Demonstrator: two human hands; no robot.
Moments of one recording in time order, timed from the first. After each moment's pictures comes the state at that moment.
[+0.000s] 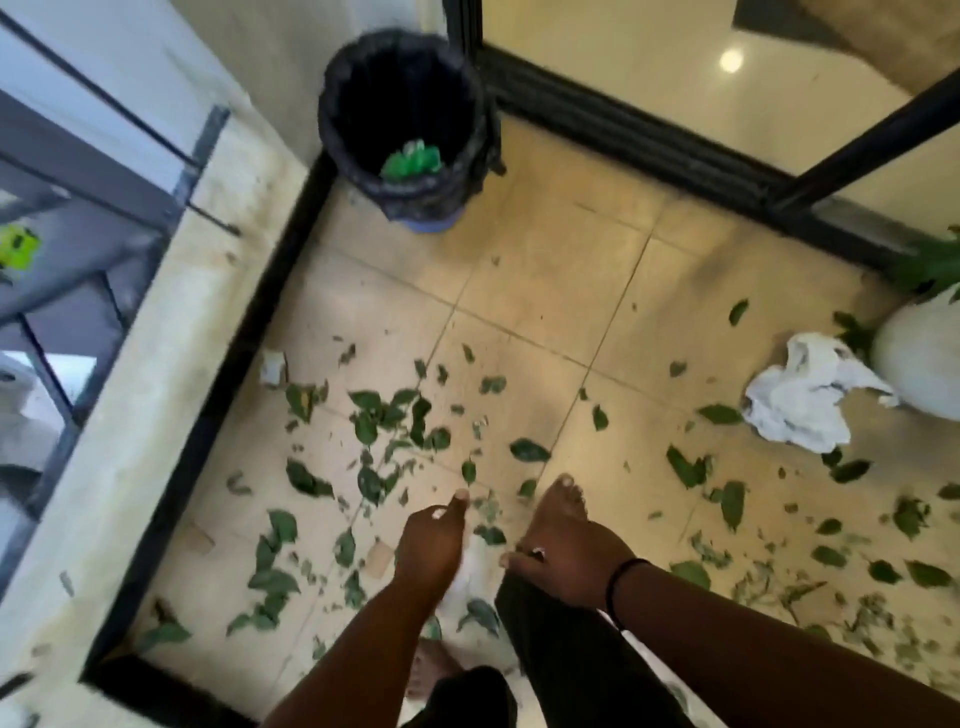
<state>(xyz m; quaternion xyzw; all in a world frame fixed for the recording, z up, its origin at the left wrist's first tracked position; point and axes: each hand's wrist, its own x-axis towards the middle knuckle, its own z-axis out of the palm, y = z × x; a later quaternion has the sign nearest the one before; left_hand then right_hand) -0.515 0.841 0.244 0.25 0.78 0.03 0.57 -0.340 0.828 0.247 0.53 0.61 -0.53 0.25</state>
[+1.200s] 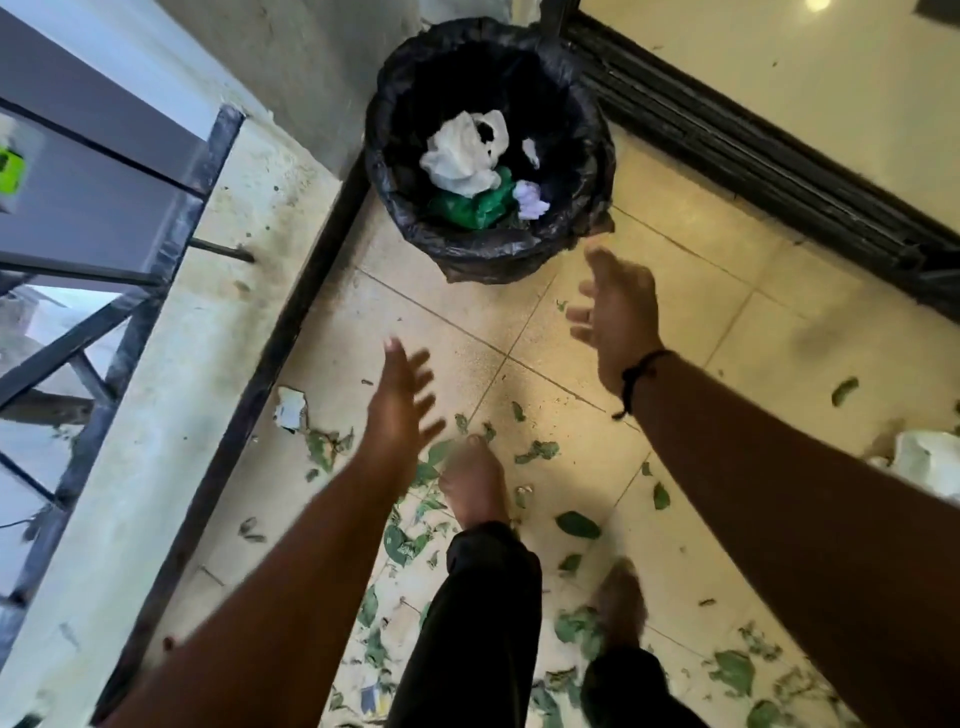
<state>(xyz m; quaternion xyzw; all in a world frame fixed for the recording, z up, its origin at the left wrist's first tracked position) -0.599 1.108 0.194 0.05 0.68 0.25 0.68 -0.392 1.203 0.170 0.76 0.11 -0.57 -0.30</state>
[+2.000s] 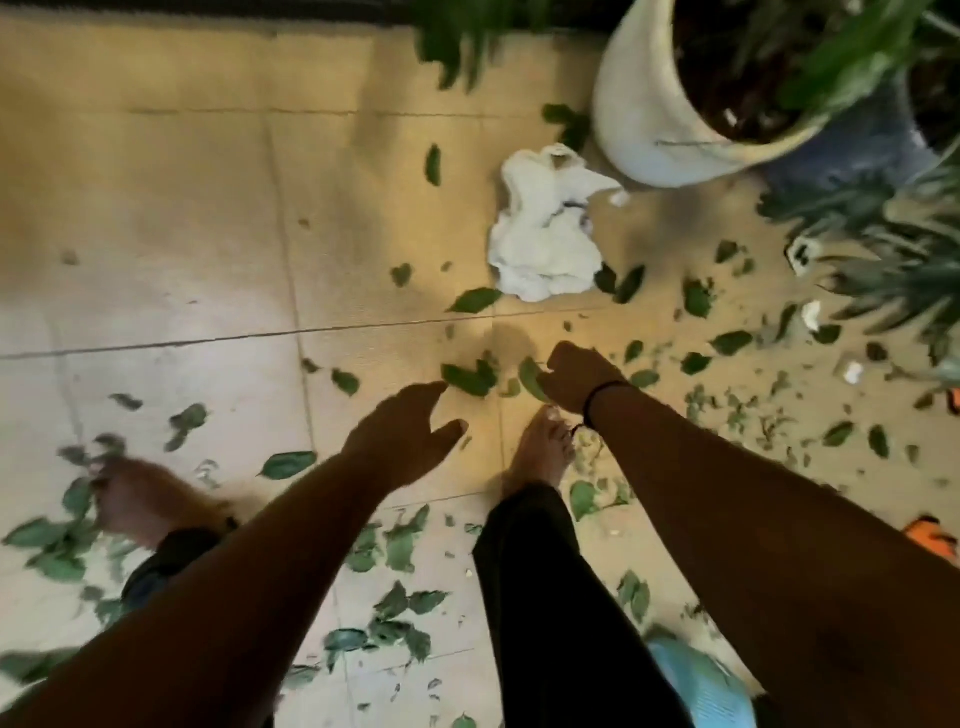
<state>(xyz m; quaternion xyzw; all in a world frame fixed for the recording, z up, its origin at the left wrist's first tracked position) -0.193 0.872 0.104 0.74 0.36 -0.30 0.48 0.023 0.773 0.088 0.82 0.26 -0.49 0.16</state>
